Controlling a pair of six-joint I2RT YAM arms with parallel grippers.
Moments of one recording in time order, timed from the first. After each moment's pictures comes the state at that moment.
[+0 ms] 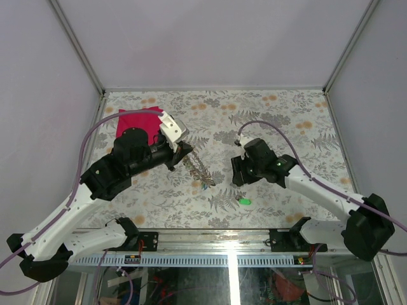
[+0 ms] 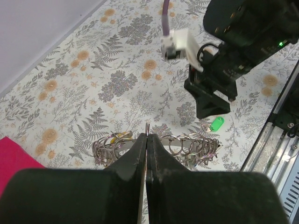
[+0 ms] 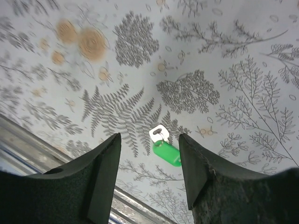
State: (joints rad) left arm -0.80 0.93 1.19 -0.54 0.13 0.10; right arm 0.71 1.27 0.83 -0.57 -0.07 0.32
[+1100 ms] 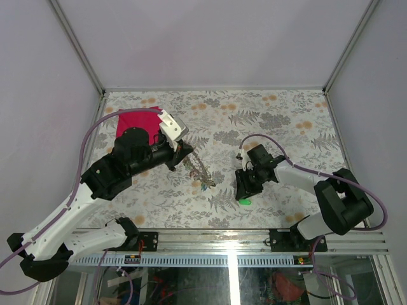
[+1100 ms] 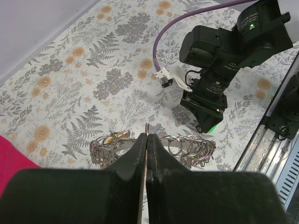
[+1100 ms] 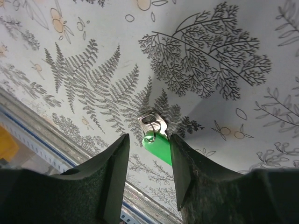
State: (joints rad) left arm -0.80 0.93 1.19 -0.54 0.13 0.05; right arm 0.54 1.47 0.70 -0.48 -0.42 0.29
